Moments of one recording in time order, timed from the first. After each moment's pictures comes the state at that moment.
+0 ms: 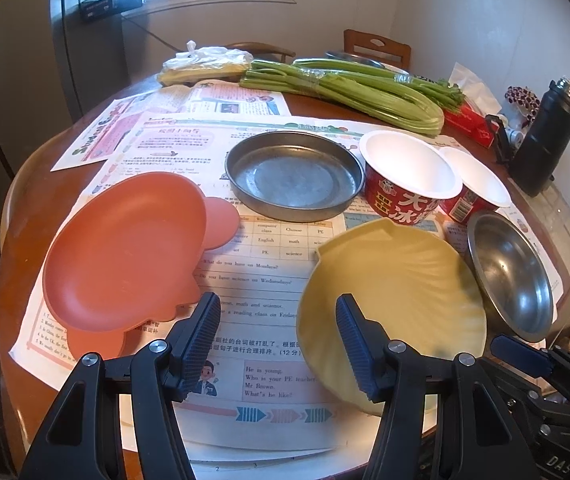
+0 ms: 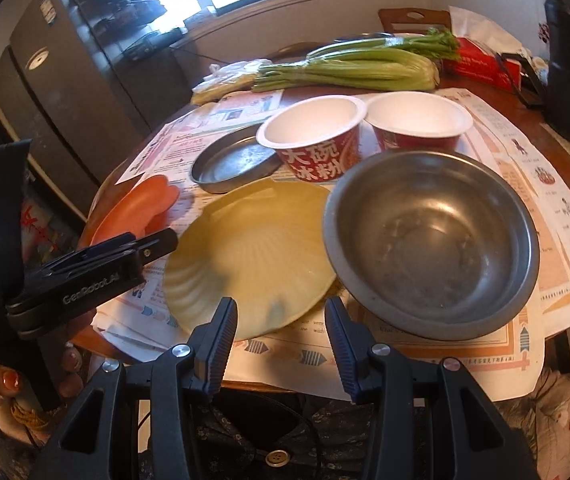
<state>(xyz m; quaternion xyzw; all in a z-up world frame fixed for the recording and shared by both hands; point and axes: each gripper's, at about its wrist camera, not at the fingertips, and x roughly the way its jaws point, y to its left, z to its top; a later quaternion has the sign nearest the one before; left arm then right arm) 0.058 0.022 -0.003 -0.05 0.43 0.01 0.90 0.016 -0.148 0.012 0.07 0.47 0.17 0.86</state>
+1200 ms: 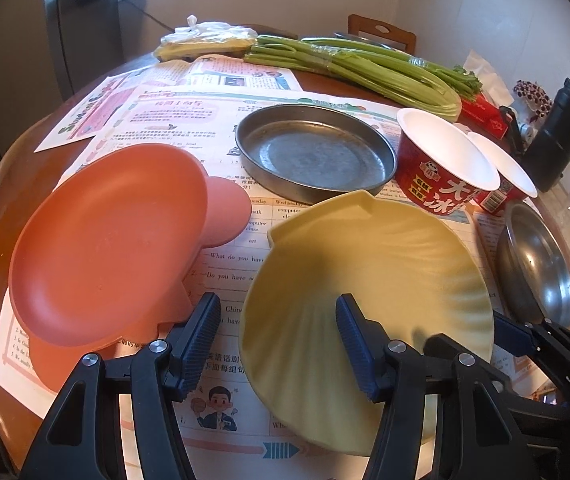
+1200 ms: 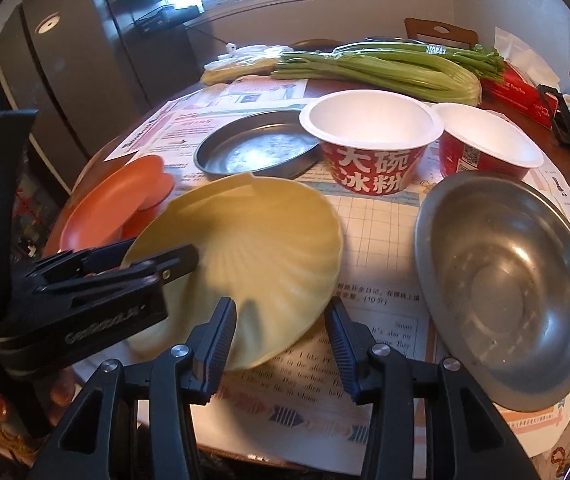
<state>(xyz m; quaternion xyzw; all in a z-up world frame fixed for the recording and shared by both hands) 0.083 0.043 -0.035 -0.06 0.45 0.00 0.89 0.050 -0.088 -0.011 0.00 0.46 0.18 0.87</state>
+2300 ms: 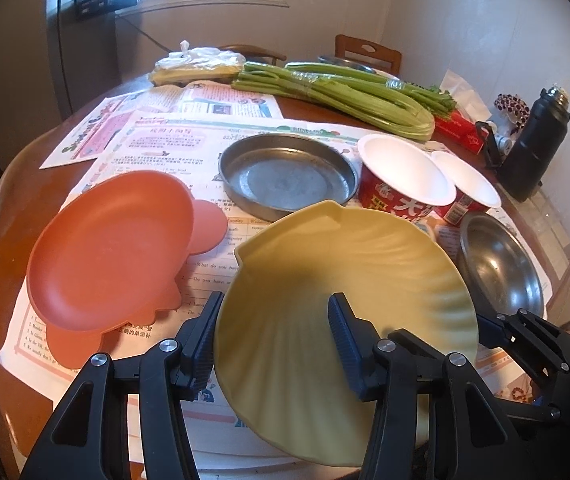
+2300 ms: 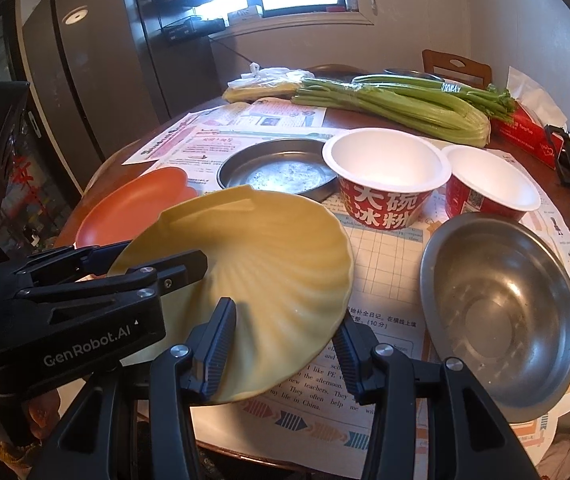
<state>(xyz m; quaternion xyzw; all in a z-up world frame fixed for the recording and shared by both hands) 0.057 0.031 -0.004 -0.06 0.42 -0.02 0.90 0.035 -0.086 0.009 -0.03 0.42 0.20 0.89</state>
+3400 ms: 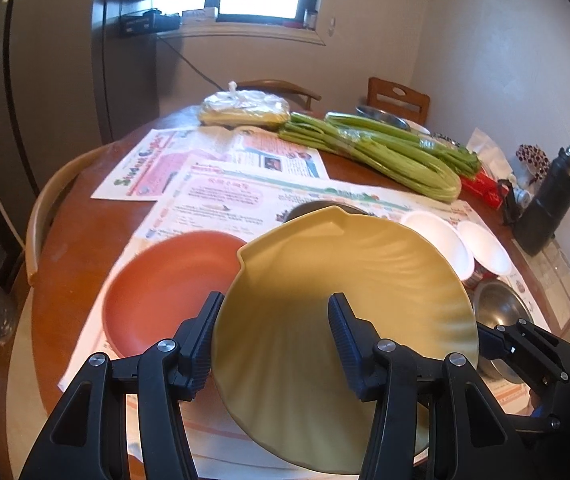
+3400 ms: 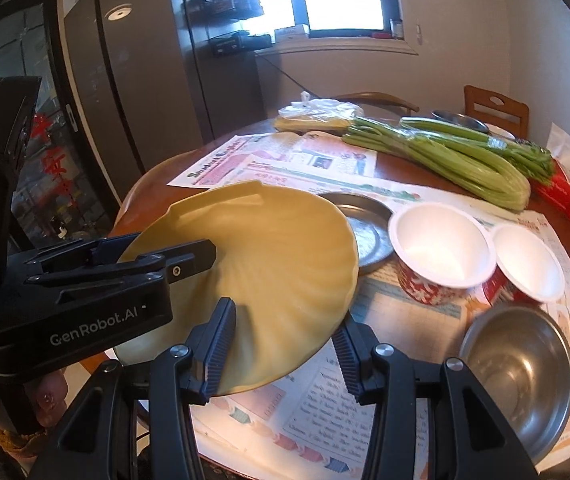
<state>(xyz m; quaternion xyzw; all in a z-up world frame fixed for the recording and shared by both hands) 0.052 0.078 0.045 -0.09 0.37 0.04 0.92 0.046 -0.041 0.055 -0.05 0.38 0.27 0.88</state>
